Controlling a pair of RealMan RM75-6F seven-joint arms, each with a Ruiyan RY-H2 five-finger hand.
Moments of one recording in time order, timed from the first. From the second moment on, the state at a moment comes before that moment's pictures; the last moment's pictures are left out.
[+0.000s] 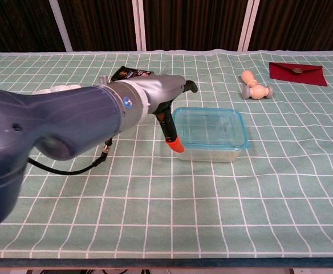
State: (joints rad) left arm -1.08 -1.89 -0.40 -1.62 0.45 1.15 0.98; right arm 0.06 -1.12 0.10 -1.70 -1.33 1.41 -0.01
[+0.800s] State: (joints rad) left arm -1.25 -2.07 -0.46 -1.29 0.40 1.03 0.90; right arm 0.06 -1.11 0.10 -1.71 -1.32 1.39 -0.01
